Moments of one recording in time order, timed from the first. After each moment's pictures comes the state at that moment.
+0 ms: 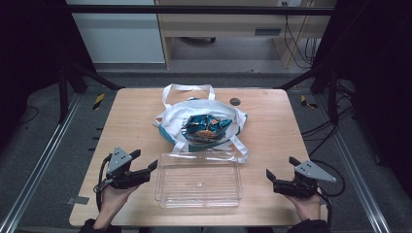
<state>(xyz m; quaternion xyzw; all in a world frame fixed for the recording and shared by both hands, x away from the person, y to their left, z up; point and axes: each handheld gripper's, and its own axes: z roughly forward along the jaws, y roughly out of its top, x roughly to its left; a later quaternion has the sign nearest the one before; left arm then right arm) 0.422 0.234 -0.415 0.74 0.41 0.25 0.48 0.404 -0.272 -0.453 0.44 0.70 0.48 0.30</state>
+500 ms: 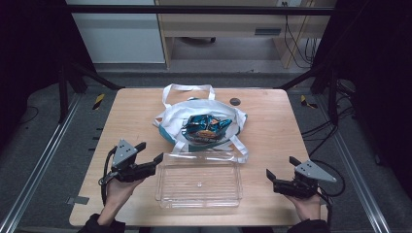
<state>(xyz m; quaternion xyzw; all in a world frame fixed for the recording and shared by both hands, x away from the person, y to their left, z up) 0.433 0.219 -0.396 0.73 0.40 0.26 0.49 0.404 -0.272 -0.452 0.44 0.70 0.48 0.30</state>
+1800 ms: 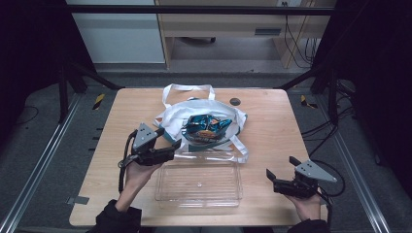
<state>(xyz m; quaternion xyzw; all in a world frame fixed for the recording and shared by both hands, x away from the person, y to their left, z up) 0.467 0.171 -0.374 0.74 0.36 0.25 0.50 0.404 -0.272 -0.452 0.43 0.70 0.48 0.29</state>
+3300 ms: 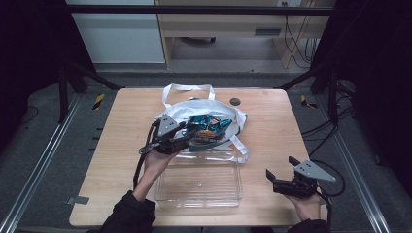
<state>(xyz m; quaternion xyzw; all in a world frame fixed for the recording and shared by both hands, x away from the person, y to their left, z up) 0.503 0.127 -0.378 0.77 0.34 0.25 0.49 0.405 -0.271 -0.453 0.43 0.71 0.48 0.29</state>
